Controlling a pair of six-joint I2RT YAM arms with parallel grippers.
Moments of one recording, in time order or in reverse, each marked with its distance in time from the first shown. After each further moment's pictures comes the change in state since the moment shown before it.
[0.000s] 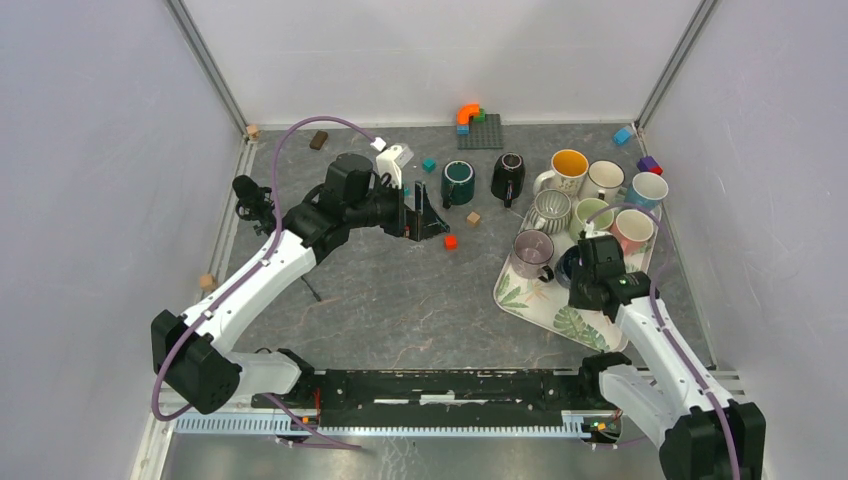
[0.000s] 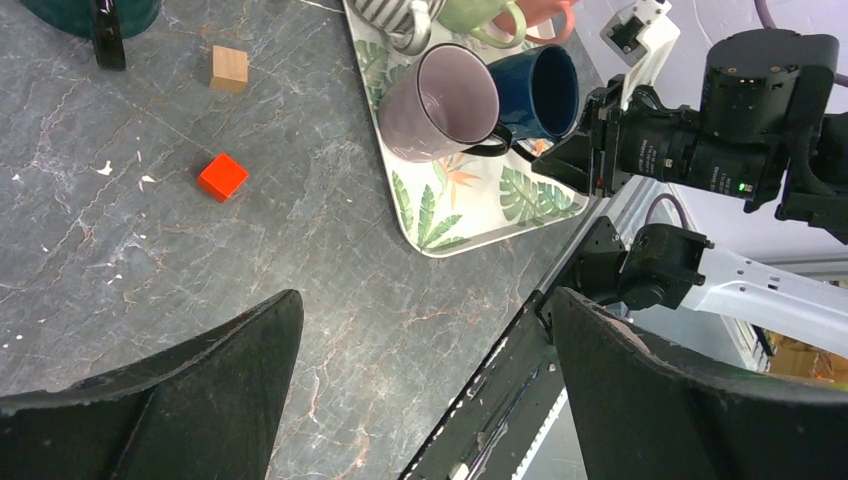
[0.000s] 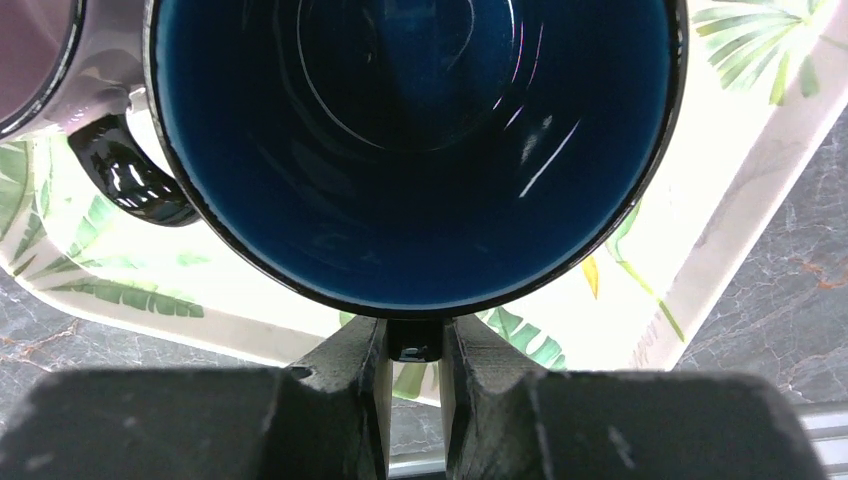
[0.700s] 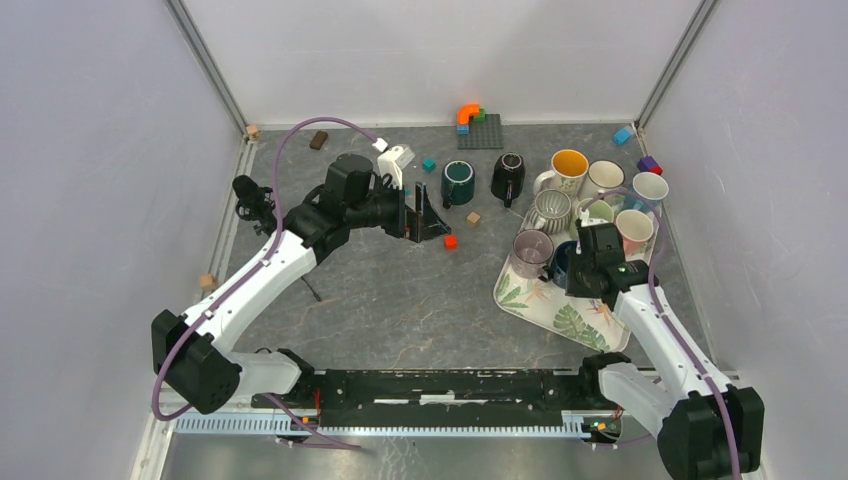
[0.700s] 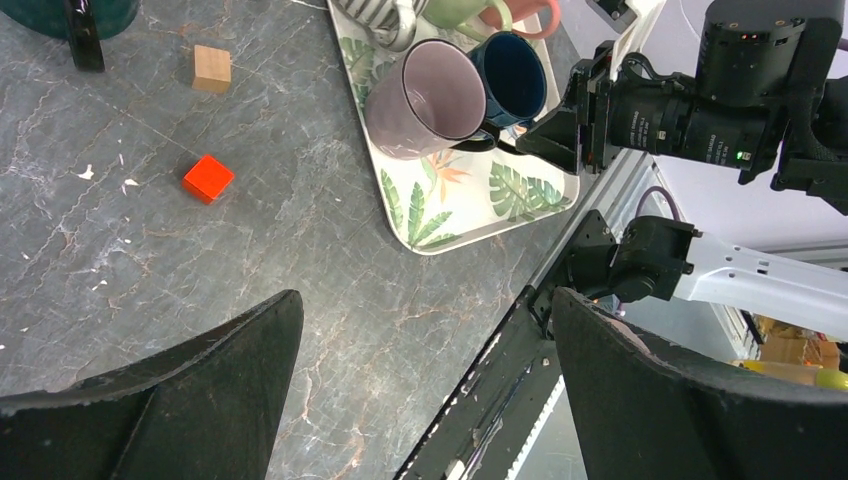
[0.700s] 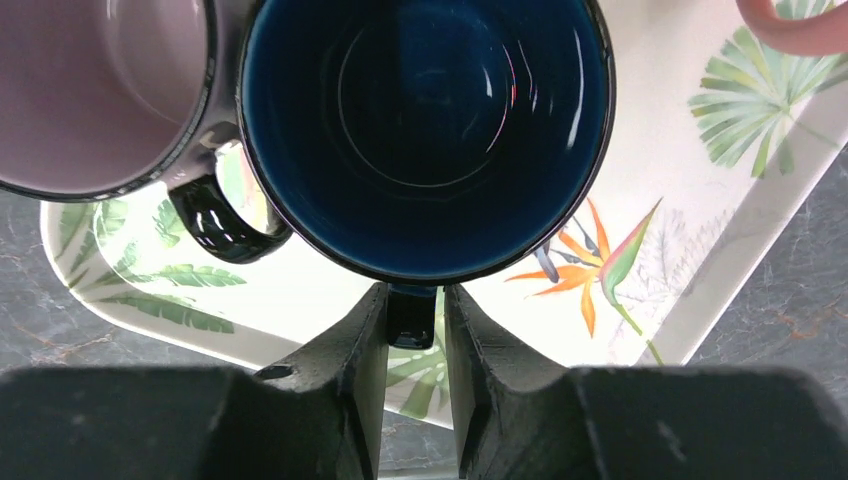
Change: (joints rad) left arm 0.000 0.000 -0.006 0.014 0.028 0.000; right arm -0.015 0.086 0.067 0.032 -0.041 -0.071
